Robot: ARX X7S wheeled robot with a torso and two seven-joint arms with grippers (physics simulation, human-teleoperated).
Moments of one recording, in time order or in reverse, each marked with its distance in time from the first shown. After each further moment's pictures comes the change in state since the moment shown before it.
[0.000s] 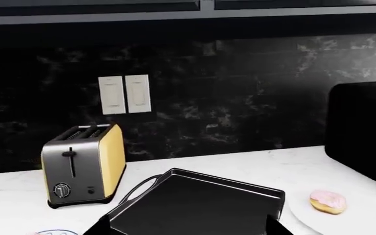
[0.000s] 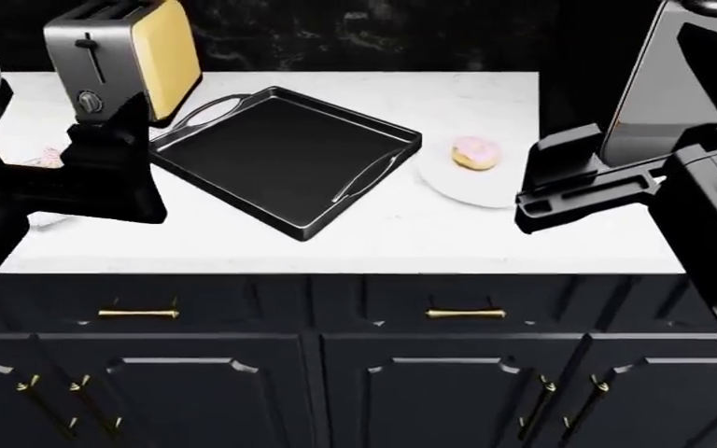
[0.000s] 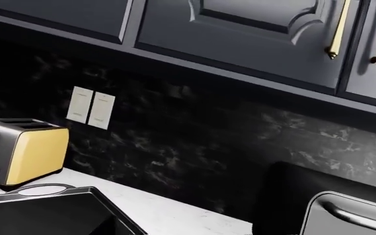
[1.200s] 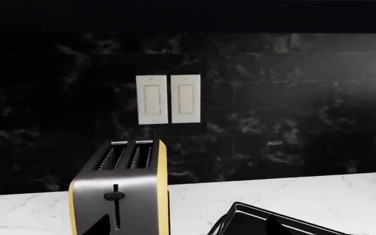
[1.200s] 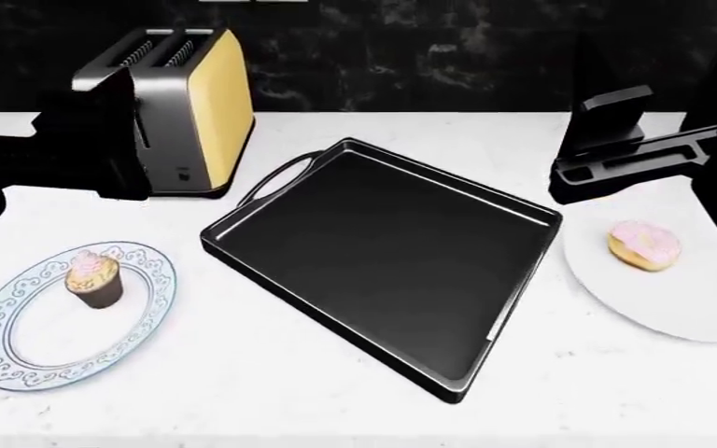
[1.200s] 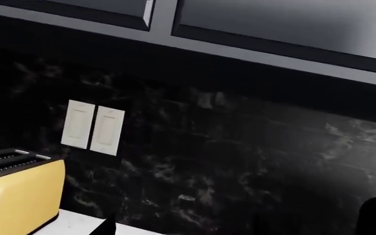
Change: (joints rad) left arm -0.076 -0.064 0.084 -0.052 -0.060 0.094 -0.031; right arm 0.035 0.083 -0.022 0.052 0.036 -0.098 0.007
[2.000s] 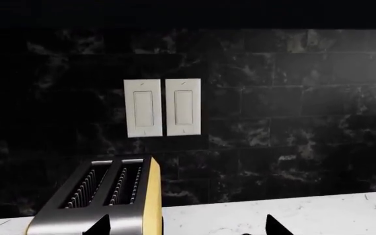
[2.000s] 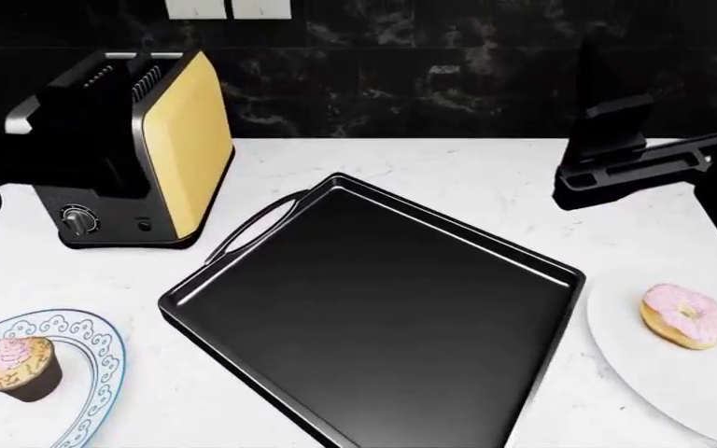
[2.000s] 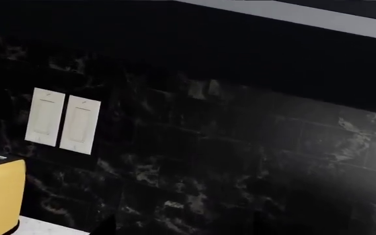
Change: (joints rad) left arm -0.014 -0.026 0.029 0.010 -0.007 0.037 0.002; right arm -0.014 0.041 -0.026 -0.001 0.006 -0.031 0.007
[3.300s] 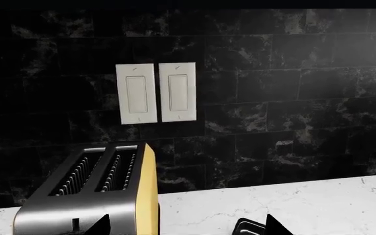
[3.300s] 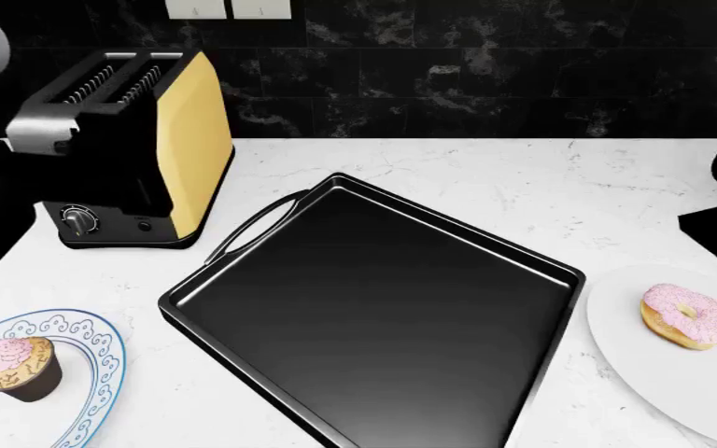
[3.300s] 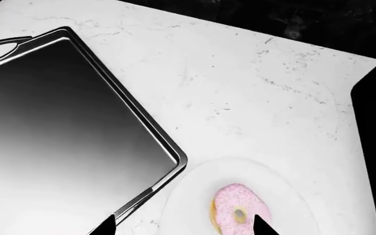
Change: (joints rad) left arm 0.037 -0.004 0.052 0.011 0.040 0.028 0.029; right arm 0.906 0.442 -1.222 0.910 0.834 0.250 0.042
